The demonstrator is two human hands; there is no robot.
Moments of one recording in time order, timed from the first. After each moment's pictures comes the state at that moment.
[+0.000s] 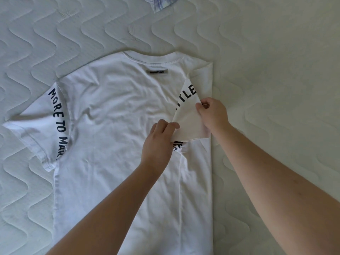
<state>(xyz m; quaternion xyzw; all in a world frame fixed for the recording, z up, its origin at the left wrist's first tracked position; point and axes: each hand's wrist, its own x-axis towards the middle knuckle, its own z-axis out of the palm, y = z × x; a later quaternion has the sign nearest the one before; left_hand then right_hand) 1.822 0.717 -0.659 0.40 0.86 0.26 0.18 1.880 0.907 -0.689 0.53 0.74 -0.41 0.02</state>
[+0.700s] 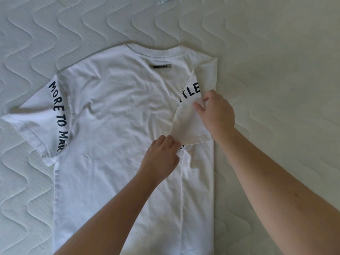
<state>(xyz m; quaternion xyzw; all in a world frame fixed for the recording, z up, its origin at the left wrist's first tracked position) 1.841 0.681 -0.681 0.53 0.82 0.17 0.13 1.881 0.890 -0.670 0.45 0.88 -0.17 0.07</state>
